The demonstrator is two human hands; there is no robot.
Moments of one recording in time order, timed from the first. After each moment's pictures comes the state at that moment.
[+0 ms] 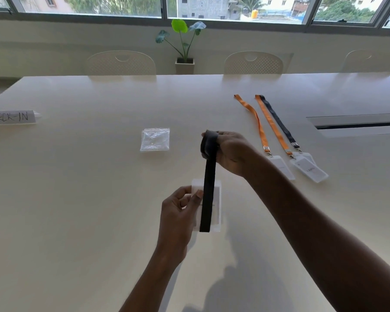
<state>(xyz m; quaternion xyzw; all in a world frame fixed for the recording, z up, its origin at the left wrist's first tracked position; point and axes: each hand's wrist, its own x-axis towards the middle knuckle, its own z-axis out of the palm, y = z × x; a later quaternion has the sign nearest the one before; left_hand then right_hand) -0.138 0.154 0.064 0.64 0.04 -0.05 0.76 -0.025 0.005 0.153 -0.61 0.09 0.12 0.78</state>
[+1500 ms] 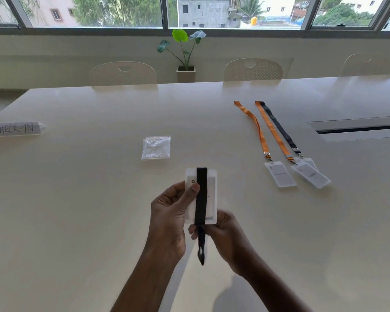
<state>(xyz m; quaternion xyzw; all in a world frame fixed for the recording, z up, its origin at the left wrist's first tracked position) -0.125 0.157 0.098 0.52 0.10 -0.04 0.85 -0.149 0.025 0.046 -0.70 -0.01 0.06 0.71</state>
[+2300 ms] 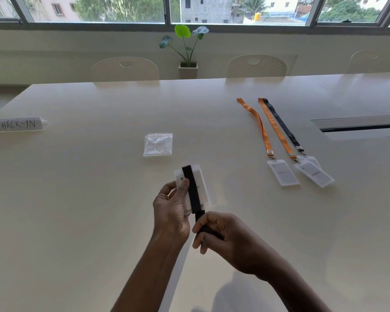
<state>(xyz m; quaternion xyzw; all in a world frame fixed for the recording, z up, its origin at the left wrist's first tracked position) -0.092 0.153 0.060 0.43 0.22 -0.02 0.87 -0.169 0.010 0.087 -0.81 -0.11 0.15 0.56</state>
